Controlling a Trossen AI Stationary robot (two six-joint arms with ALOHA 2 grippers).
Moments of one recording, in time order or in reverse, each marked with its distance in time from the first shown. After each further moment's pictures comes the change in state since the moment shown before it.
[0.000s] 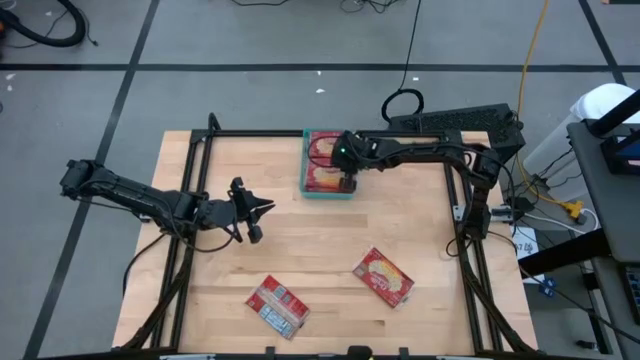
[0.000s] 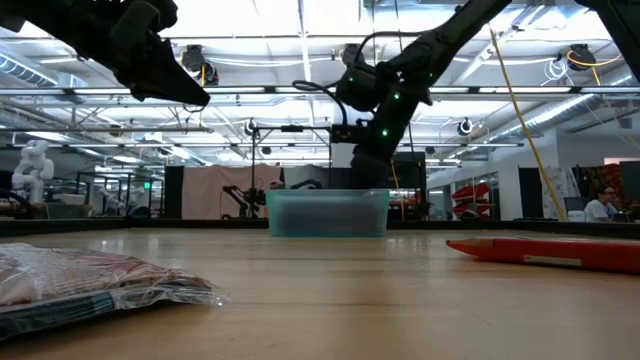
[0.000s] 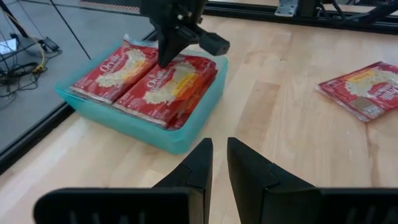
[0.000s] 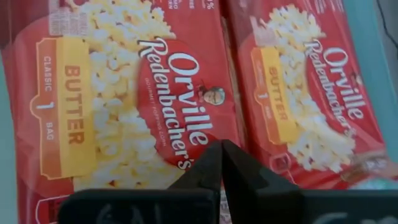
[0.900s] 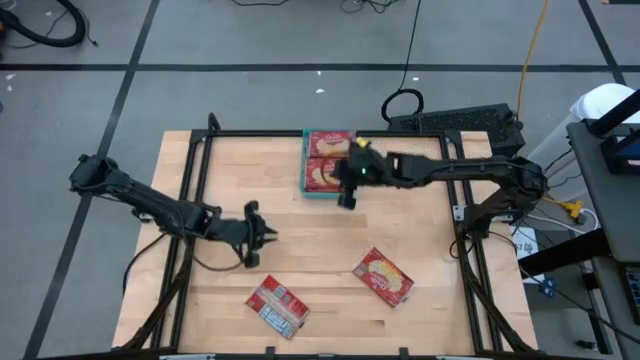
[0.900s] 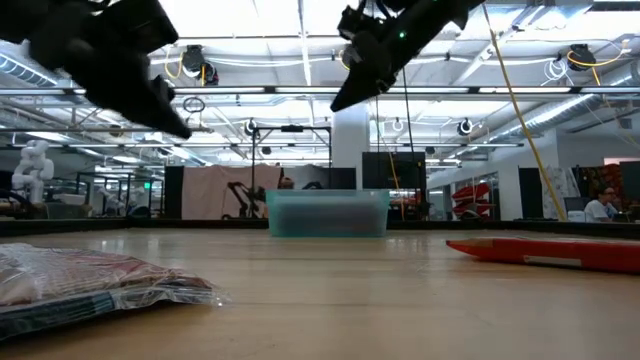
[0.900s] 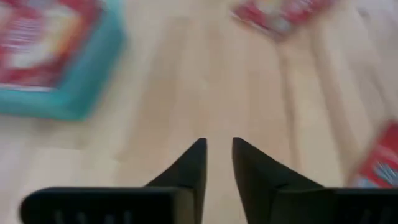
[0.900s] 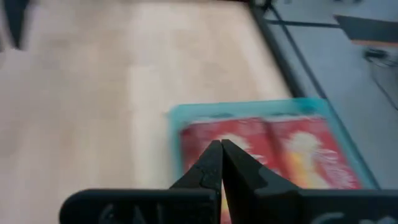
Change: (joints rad) left arm -0.099 0.168 0.000 0.002 0.252 0.012; right arm 0.245 -0.323 -0.052 0.047 0.000 0.203
